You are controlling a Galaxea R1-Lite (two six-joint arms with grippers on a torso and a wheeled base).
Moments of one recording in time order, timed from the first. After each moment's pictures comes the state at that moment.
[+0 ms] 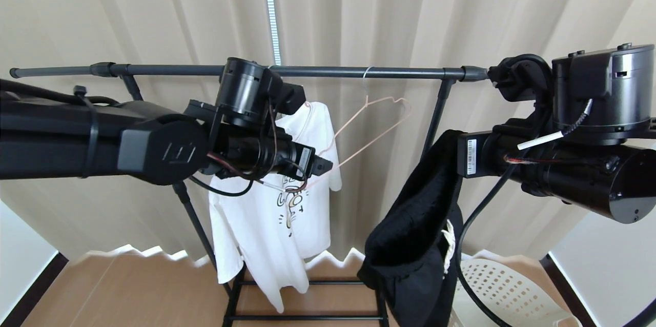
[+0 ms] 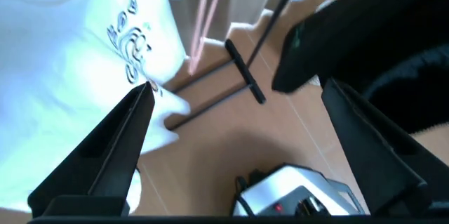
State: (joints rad) left arm -0.56 1.91 -1.41 0.06 0.04 0.02; right arm 0.61 1.56 -1.03 -0.13 -0.48 0.19
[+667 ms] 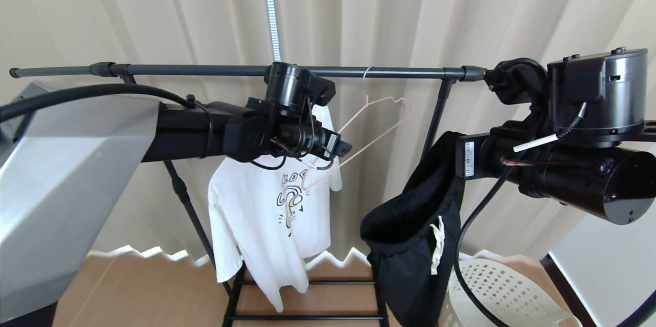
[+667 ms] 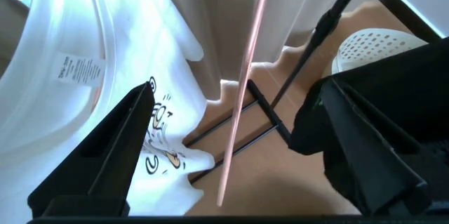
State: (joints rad) left arm -0.55 2.21 -1.79 0.06 0.03 0.14; right arm 0.61 1.57 -1.02 -0.15 -0.48 0.18
